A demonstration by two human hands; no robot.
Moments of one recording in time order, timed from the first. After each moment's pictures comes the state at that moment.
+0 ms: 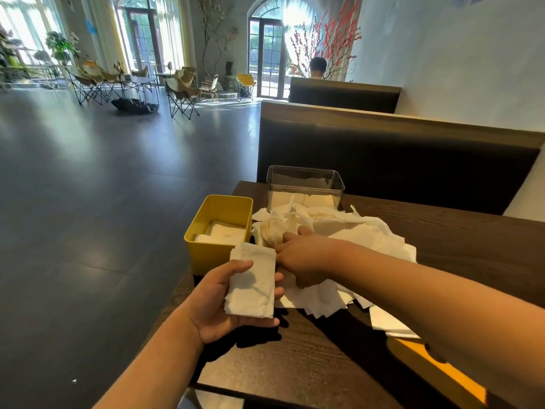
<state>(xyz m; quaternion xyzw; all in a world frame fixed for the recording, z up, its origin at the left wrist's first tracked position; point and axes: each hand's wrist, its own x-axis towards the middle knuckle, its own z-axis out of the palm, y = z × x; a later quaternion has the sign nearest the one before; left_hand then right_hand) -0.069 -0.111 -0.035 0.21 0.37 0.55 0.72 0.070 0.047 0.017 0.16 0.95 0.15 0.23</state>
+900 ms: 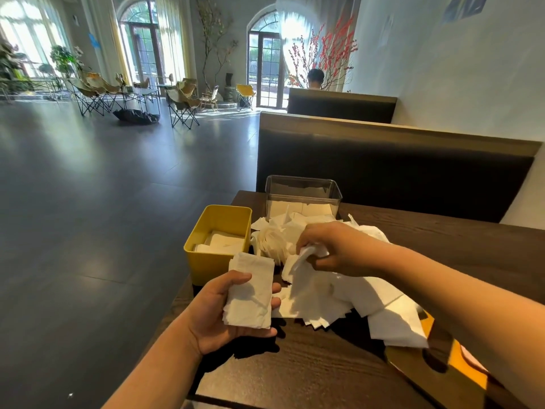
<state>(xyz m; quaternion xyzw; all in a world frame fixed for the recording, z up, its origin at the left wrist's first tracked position) -0.068 -0.112 -0.030 0.20 0.41 0.54 0.71 0.141 0.059 0.051 0.26 0.95 -0.14 -0.06</state>
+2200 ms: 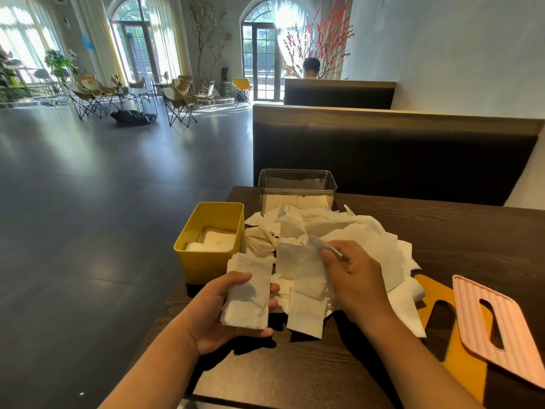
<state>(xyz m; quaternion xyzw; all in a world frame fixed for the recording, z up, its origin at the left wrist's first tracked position) -0.047 -0.110 -0.019 0.18 0.48 0.52 0.68 0.172 0.017 -0.036 0.45 0.72 -0.29 -0.44</state>
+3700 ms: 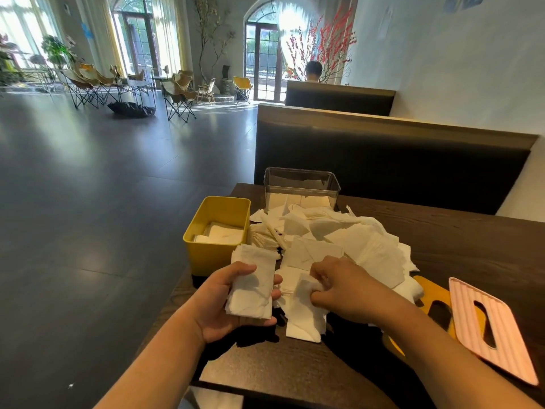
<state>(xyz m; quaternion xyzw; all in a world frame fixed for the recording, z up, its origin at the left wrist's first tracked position) -0.058 -0.113 -0.023 0.21 0.42 0.53 0.71 0.161 -0.004 0.005 0.42 0.89 -0.17 -0.02</state>
